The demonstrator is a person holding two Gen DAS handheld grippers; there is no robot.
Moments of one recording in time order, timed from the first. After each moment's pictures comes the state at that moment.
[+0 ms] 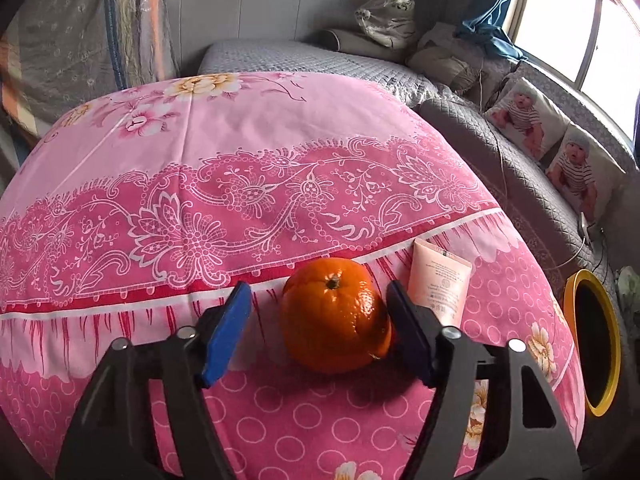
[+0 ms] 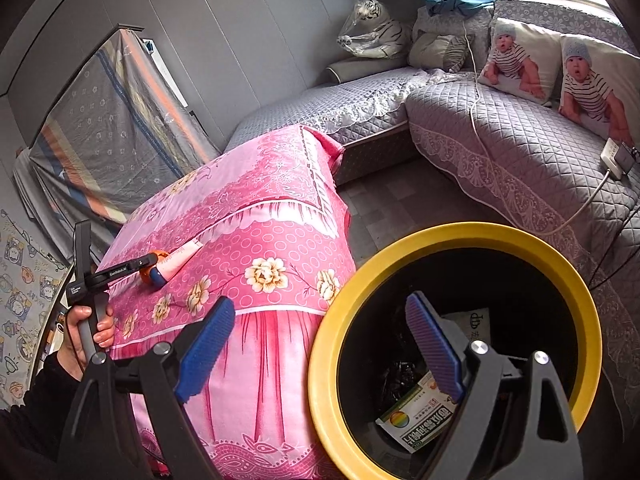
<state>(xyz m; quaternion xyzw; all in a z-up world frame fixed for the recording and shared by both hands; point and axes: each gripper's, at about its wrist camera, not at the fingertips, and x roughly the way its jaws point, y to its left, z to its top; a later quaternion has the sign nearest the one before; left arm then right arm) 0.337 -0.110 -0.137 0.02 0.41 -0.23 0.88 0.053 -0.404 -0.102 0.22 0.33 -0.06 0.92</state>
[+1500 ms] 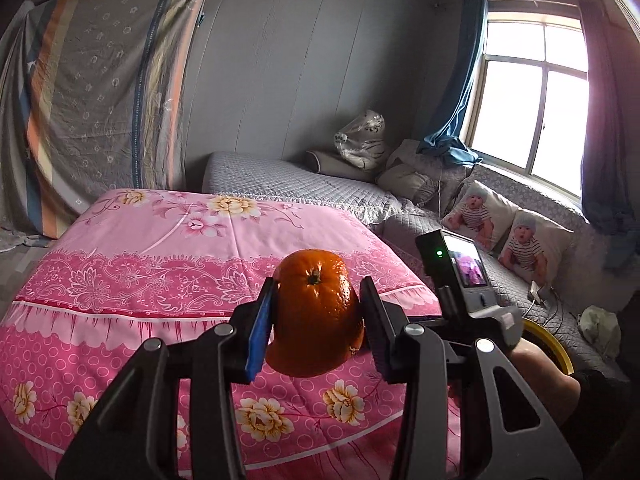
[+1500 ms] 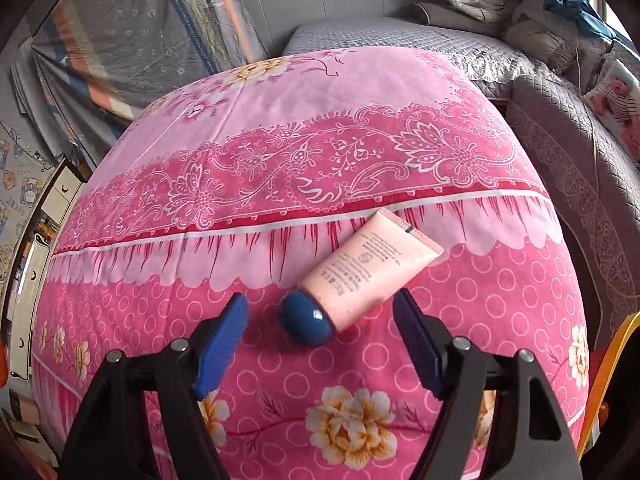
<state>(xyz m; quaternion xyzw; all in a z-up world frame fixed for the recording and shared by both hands) 0.188 0.009 -0.039 -0.06 0.20 -0.27 0.94 0.308 -0.165 -0.138 0.10 0.47 -0.01 0.87</state>
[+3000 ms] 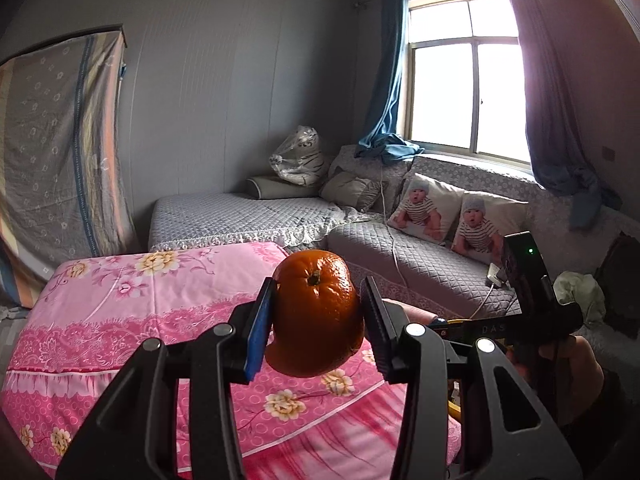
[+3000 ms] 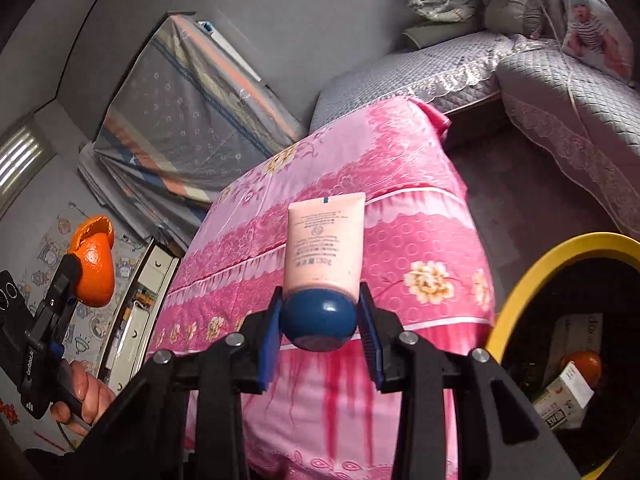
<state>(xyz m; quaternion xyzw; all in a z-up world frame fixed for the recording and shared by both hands) 0.109 -0.120 0.033 0.02 0.14 -0.35 0.93 0.117 -0.347 -0.057 0.28 0.35 0.09 0.89</state>
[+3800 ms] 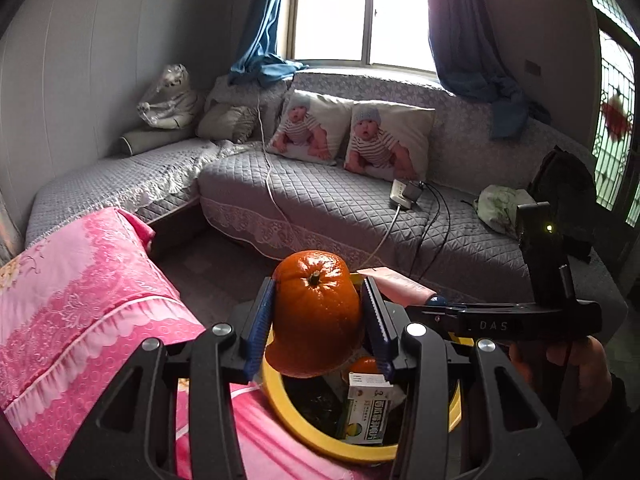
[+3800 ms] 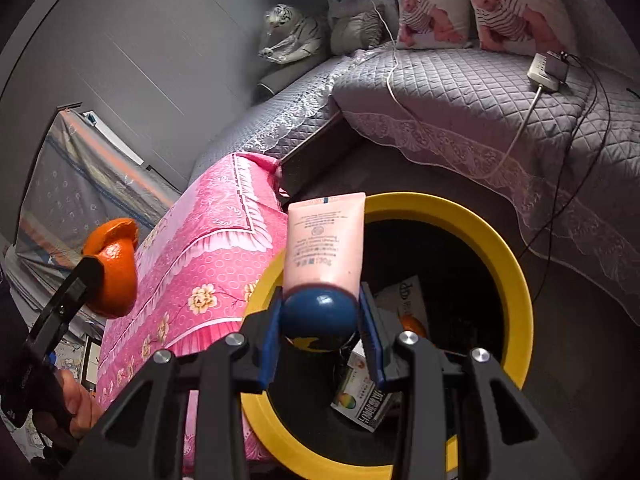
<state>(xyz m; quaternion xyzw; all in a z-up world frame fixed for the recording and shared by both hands) 0.111 -0.364 -0.053 0.12 0.25 -0.52 0.81 -0.015 -0.505 -0.134 0.36 0.31 -0.13 0.87</state>
